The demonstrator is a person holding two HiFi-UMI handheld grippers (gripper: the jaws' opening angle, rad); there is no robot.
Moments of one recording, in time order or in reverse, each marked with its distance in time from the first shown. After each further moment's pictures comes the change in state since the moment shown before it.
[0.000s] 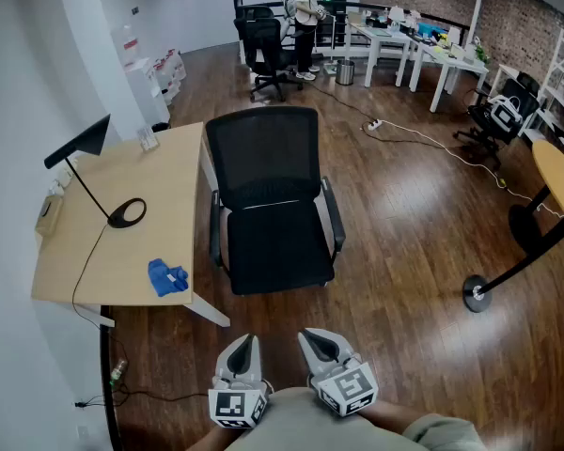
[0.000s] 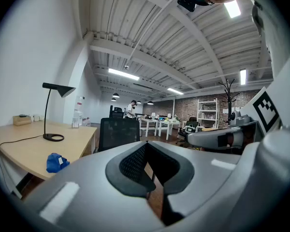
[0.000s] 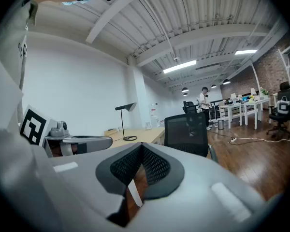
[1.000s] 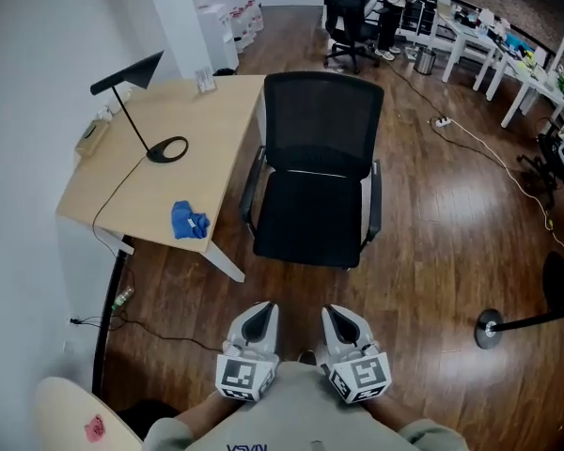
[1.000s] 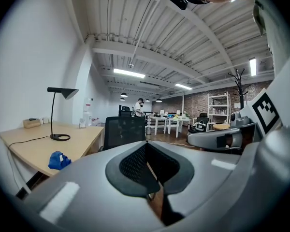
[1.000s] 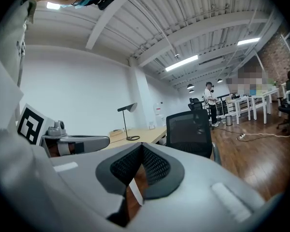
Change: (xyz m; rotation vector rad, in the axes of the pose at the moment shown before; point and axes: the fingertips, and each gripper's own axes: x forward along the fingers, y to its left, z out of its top) left arm 0.045 -0.043 -0.005 0.018 0.019 0.121; right arm -0.008 -0.072 -0.005 0.034 -0.008 0.089
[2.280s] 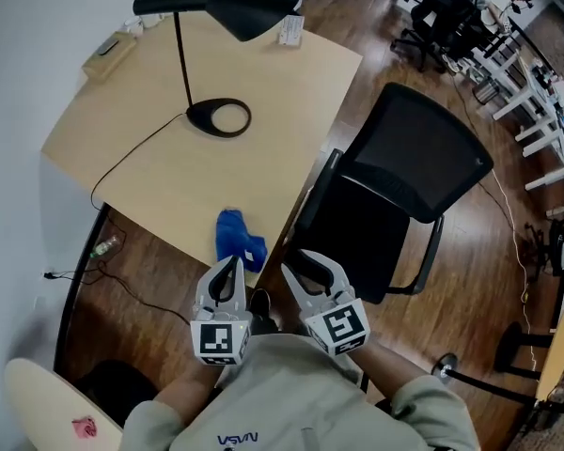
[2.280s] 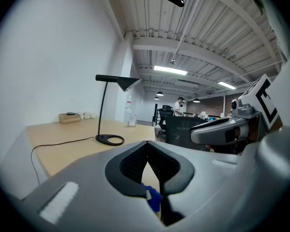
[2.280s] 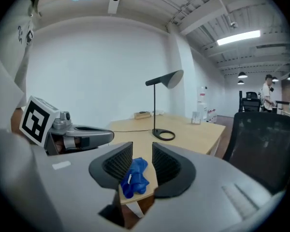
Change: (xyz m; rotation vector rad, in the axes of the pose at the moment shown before) left arm 0.074 0.419 -0.006 -0.160 -0.011 0.424; right arm 0.429 0.132 0.002 -0.277 0.267 0.411
